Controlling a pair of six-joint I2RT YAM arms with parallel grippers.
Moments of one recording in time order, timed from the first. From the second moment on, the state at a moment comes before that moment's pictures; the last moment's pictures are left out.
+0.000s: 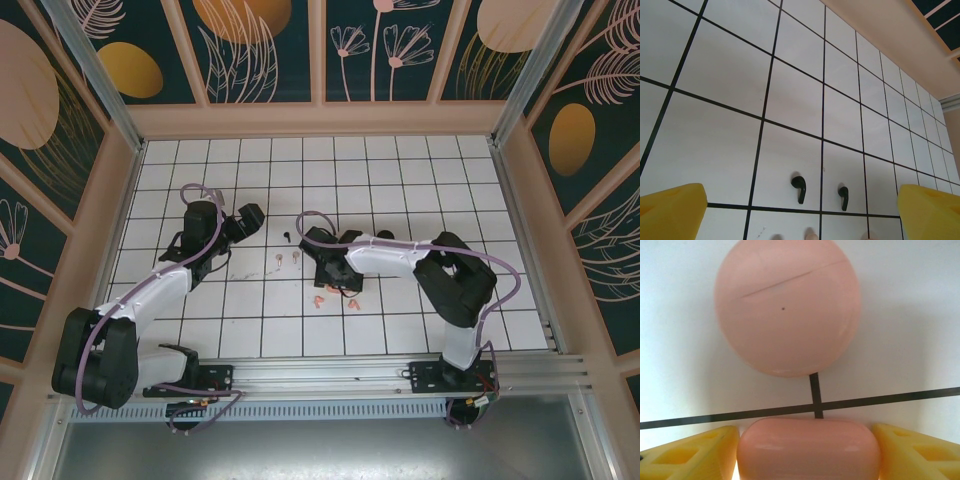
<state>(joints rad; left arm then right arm) -0.27 1.26 0.62 0.09 0.15 -0.75 0.94 1.85 1.16 -0.72 0.15 1.00</state>
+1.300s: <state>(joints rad) -0.35 1.27 0.35 0.72 0.36 -0.86 0.69 1.69 1.27 -0.52 0.02 1.03</state>
